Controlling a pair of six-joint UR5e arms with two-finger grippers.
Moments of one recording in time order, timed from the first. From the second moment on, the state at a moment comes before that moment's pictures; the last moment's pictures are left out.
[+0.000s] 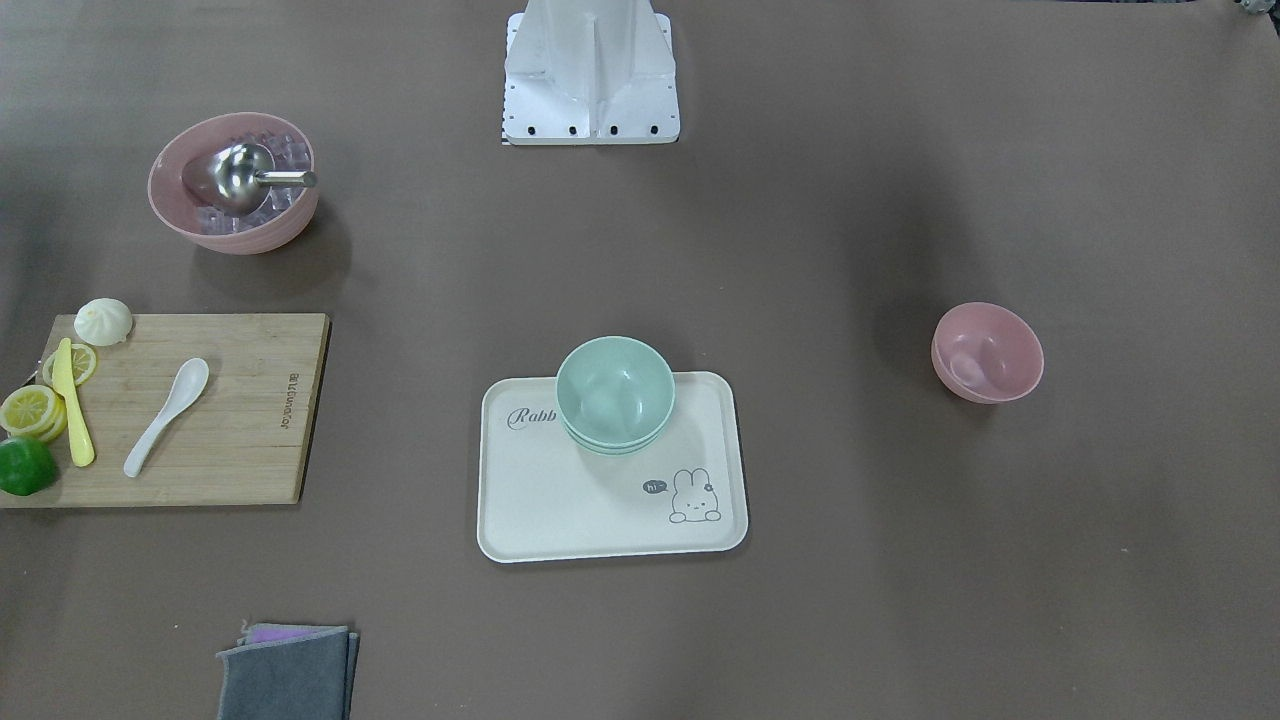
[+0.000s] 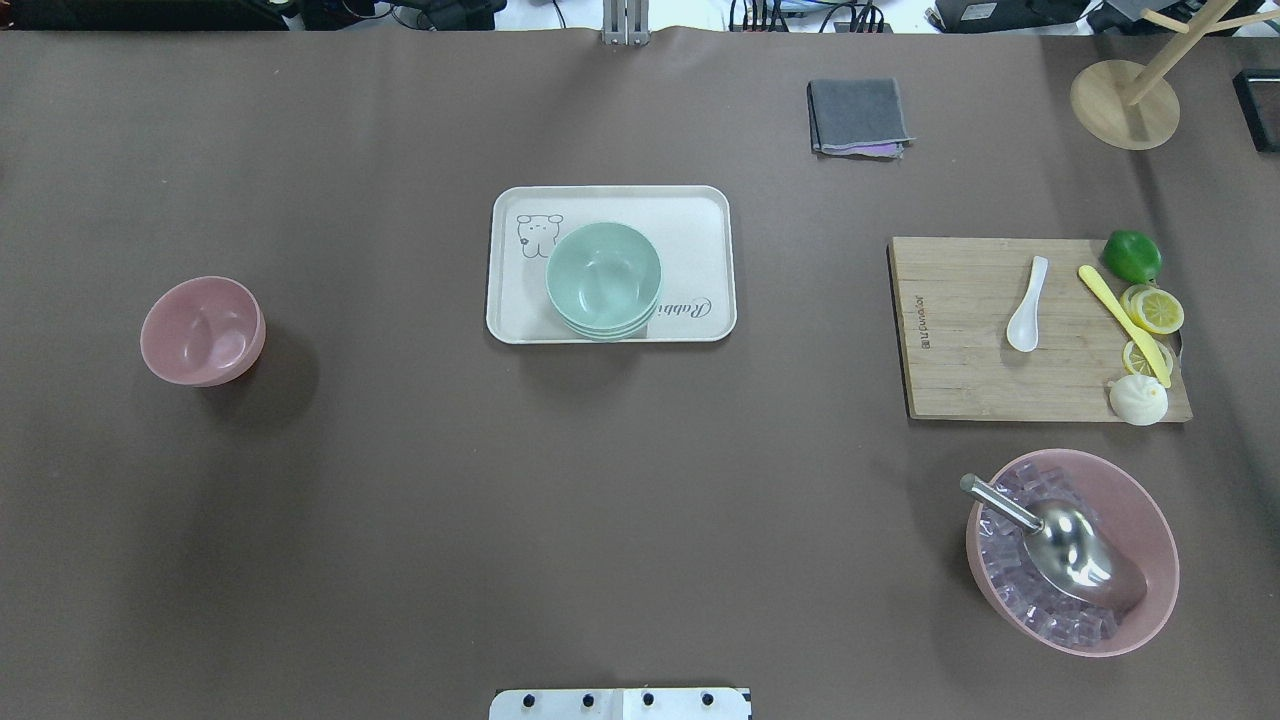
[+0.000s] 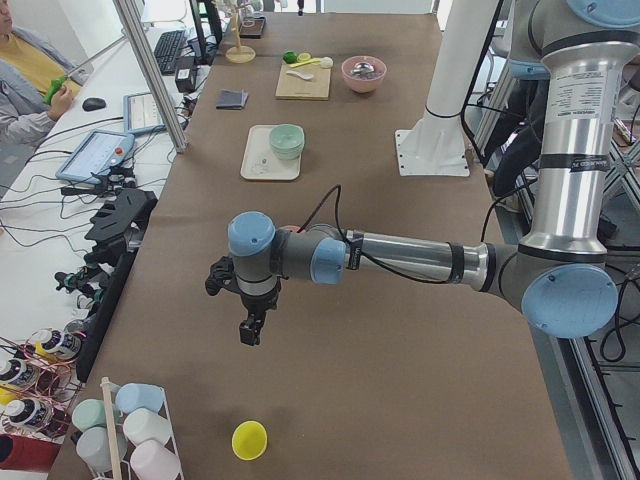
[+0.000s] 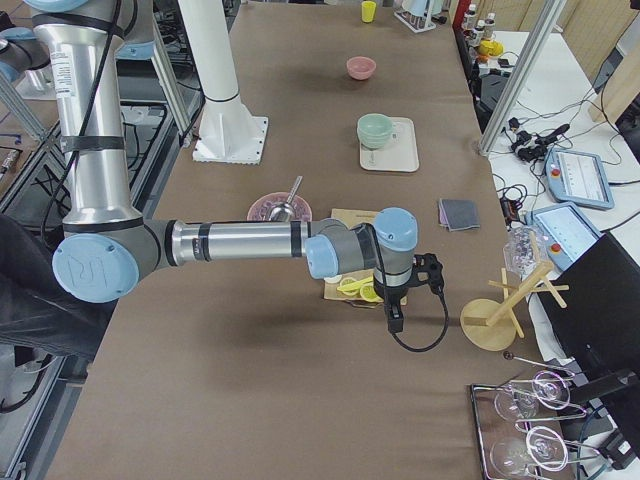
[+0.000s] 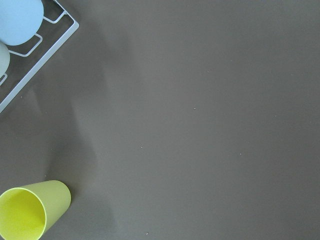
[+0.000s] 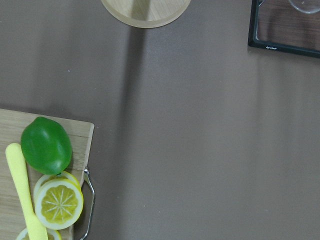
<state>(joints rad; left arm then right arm) -1.50 -1.59 -1.65 -1.61 -2.24 0.14 1.48 -1.51 1.57 -1.39 2.25 0.10</state>
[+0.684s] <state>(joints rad) -1.50 -1.60 -1.64 -1.63 -2.24 0.14 1.48 -1.52 1.58 -1.39 2.29 0.09</state>
